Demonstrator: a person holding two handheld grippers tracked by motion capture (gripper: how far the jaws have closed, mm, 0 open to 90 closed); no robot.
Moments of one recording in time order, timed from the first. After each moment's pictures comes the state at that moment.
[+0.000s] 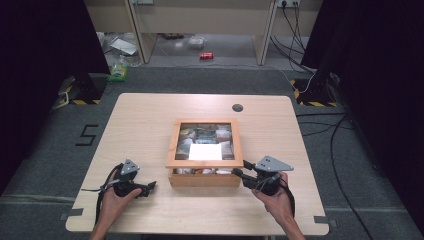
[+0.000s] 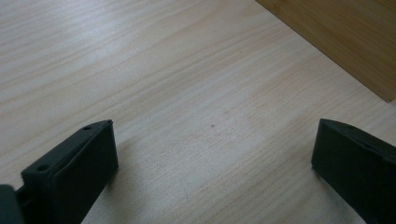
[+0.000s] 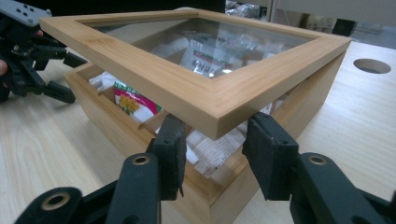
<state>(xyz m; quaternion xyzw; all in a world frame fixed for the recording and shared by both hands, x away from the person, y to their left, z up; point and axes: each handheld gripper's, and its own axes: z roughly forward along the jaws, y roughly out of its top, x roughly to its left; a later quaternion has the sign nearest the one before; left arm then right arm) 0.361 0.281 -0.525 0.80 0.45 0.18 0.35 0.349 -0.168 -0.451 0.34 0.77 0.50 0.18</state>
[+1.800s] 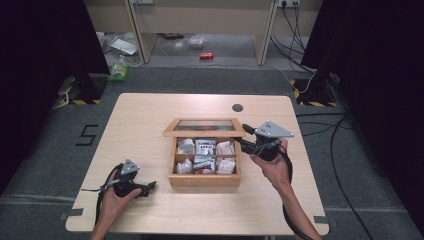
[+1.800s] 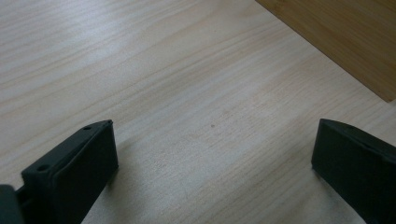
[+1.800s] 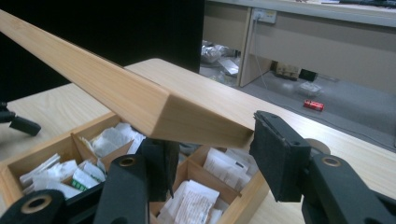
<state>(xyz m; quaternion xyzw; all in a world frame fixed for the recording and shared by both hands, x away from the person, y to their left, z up) 0.361 0.281 -0.525 0.80 0.45 0.18 0.35 0.416 -0.159 -0.391 0.32 0.74 0.53 0.25</state>
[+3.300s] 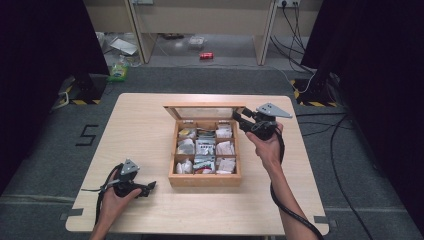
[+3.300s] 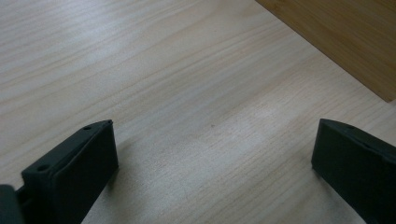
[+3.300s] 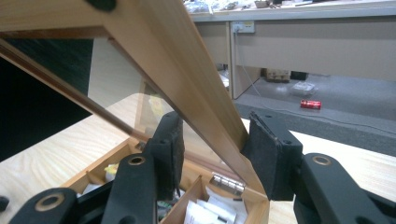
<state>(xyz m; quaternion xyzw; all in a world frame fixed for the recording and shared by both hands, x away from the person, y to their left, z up) 0.361 0.281 -0.525 0.80 0.45 0.18 0.35 0.473 -0.154 -0.384 0.39 0.69 0.57 0.23</state>
